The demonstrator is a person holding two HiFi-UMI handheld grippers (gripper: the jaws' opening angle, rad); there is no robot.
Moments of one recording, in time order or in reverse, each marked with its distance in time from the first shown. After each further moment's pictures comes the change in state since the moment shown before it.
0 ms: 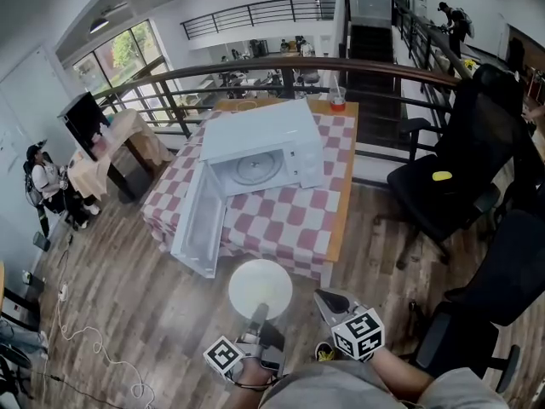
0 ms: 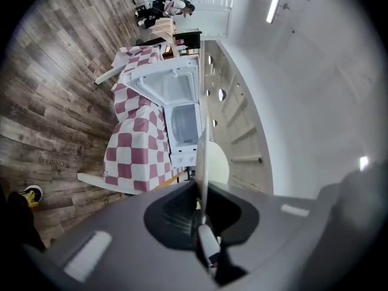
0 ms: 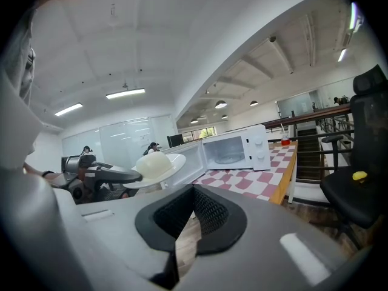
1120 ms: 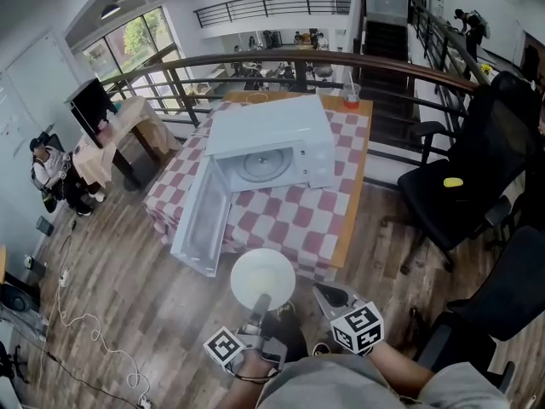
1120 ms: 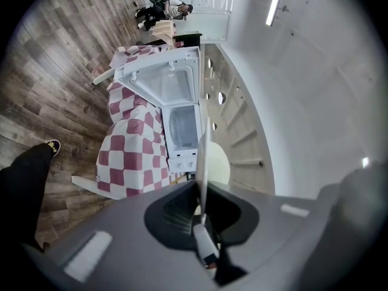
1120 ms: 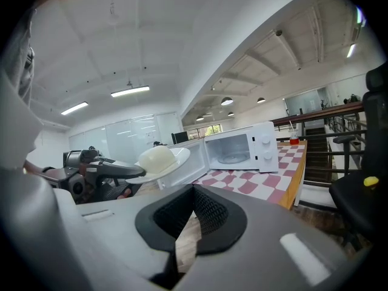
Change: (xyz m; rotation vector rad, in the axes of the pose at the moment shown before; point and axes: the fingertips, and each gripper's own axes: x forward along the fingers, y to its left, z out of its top) left arm 0.042 -0.003 0.016 0.003 -0.037 -0.004; right arm 0.040 -0.022 0.010 -0.026 0.026 0.062
